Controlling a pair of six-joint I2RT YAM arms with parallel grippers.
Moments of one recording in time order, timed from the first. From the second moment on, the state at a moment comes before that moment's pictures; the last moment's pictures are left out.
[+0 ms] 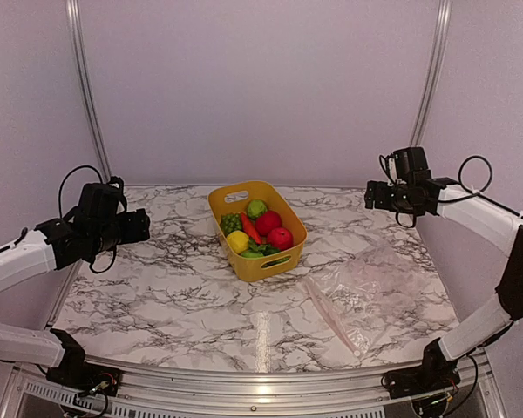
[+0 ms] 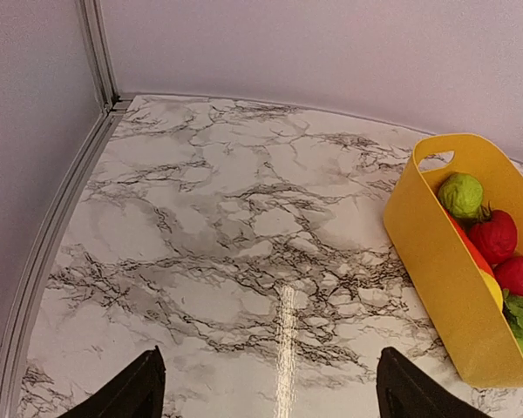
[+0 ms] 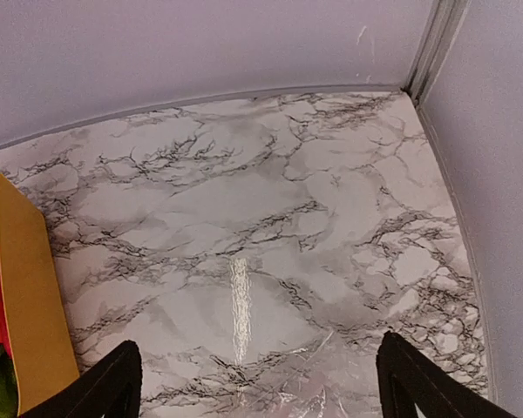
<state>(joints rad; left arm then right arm) -0.52 1.08 0.80 -0.32 -0.43 -0.41 0.24 1.45 1.18 -0.39 0.18 0.25</state>
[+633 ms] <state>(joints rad) -0.51 1.03 0.72 -0.35 -0.25 -0.48 0.43 1.52 1.30 -0.45 0.04 0.17</state>
